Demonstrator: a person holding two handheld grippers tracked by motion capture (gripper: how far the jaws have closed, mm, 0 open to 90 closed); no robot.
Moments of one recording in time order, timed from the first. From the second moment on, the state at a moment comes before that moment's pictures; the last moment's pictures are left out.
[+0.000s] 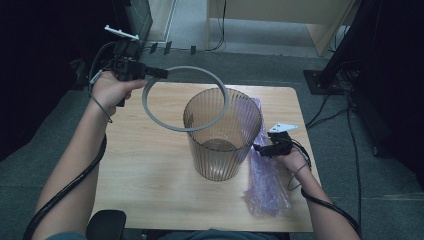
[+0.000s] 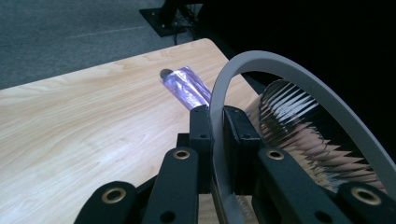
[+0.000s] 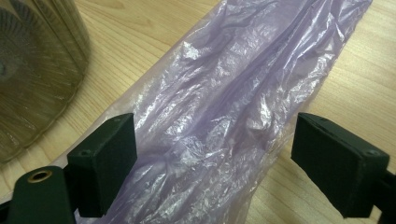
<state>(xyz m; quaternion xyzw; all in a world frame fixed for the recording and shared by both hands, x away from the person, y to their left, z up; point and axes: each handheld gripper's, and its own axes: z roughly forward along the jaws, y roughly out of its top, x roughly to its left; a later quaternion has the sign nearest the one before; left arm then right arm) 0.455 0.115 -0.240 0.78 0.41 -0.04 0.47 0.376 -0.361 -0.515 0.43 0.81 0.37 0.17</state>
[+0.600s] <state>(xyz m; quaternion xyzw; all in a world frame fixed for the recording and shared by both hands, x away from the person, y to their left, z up) 0.448 0.174 -0.248 0.75 0.46 -0.03 0.47 0.376 -0.362 -0.516 0.43 0.81 0.36 0.17</state>
